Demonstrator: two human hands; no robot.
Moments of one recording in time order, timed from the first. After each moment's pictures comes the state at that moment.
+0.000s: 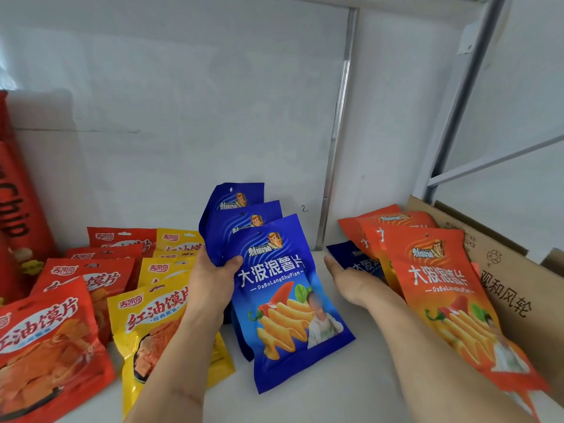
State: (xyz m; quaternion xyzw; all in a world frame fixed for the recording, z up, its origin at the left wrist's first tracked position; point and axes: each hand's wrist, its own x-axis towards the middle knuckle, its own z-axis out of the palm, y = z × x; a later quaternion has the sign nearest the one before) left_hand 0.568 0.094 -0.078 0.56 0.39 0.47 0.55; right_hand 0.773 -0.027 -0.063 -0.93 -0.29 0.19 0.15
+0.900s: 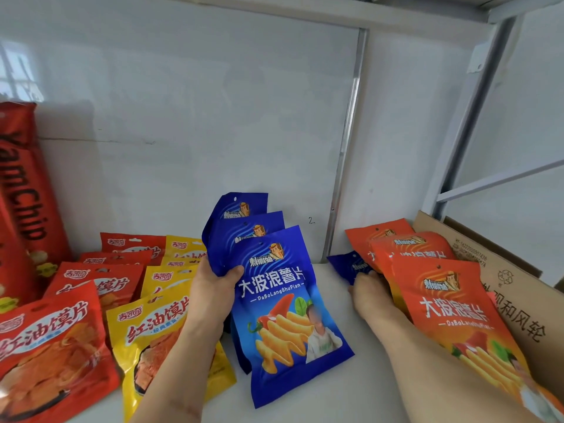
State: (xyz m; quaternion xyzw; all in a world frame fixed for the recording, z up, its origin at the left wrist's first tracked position) left_hand 0.562 0.094 -0.076 0.55 0.40 0.48 0.55; right_hand 0.817 -0.011 -0.093 -0.94 -0.33 0.01 0.03
